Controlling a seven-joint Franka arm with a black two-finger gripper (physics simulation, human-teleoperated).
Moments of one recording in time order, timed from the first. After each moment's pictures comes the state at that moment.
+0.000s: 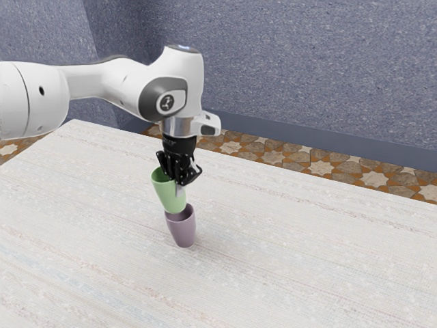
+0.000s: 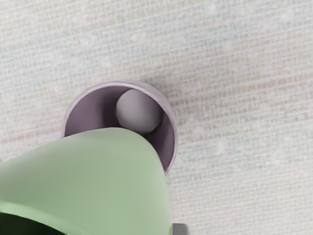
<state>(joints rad) -0.22 0.23 0.02 -1.72 0.08 1.76 0.00</state>
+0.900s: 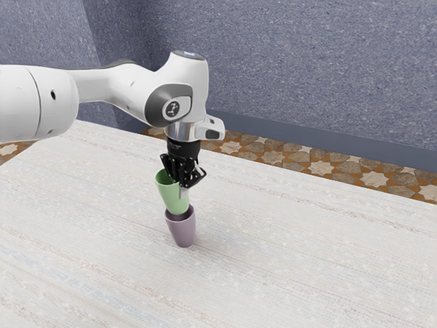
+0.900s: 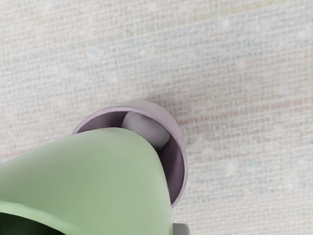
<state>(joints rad) -0.22 0.28 0.02 -1.71 0.09 1.79 -0.02</state>
